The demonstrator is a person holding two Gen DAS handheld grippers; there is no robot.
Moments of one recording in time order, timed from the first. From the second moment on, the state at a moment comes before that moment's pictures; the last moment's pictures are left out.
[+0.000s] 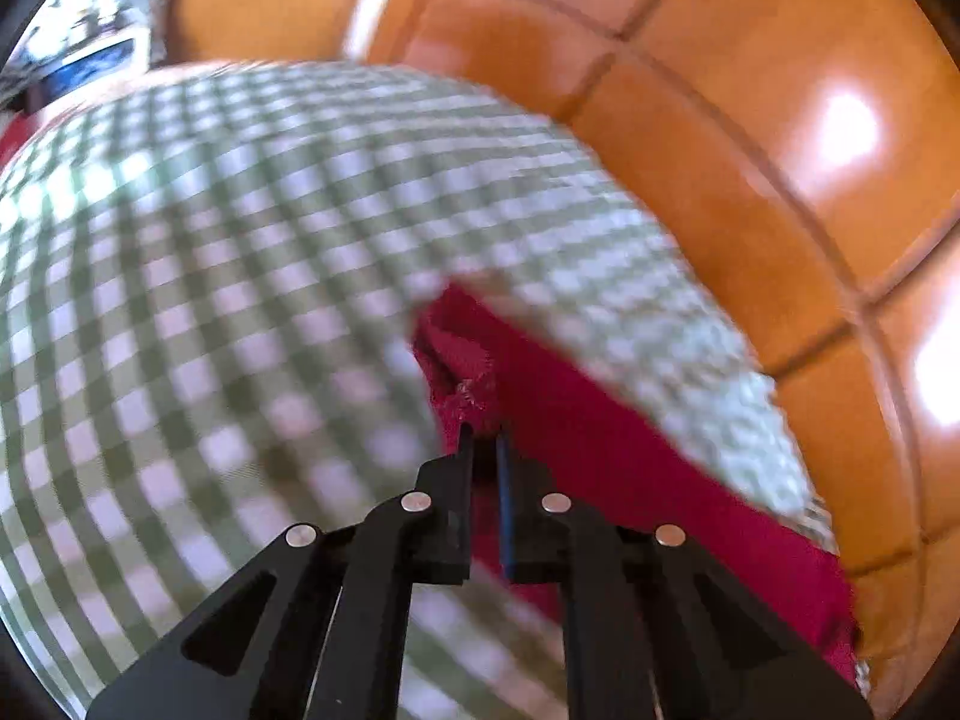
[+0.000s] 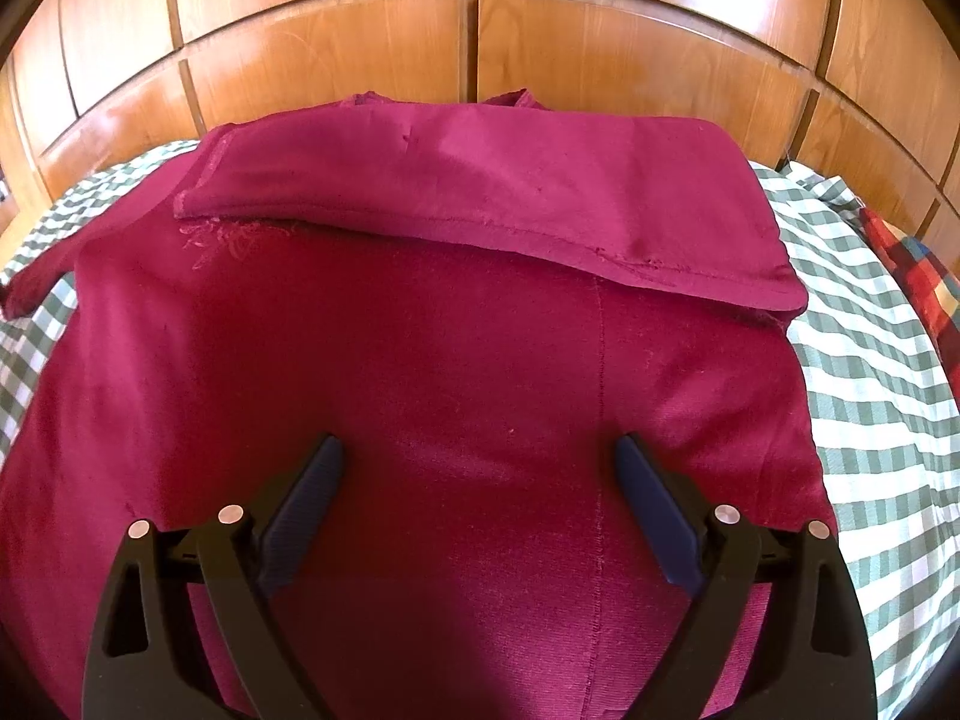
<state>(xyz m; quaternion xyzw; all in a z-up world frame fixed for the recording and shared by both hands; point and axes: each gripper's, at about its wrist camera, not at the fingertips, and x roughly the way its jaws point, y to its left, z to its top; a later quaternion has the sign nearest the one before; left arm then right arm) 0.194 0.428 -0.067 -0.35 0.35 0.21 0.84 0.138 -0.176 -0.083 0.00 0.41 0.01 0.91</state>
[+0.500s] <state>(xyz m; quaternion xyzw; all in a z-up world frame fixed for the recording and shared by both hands) 0.208 0.135 0.013 -0.22 0.35 -0.11 0.90 0.137 -0.179 -0.082 0.02 0.41 0.02 0.91</state>
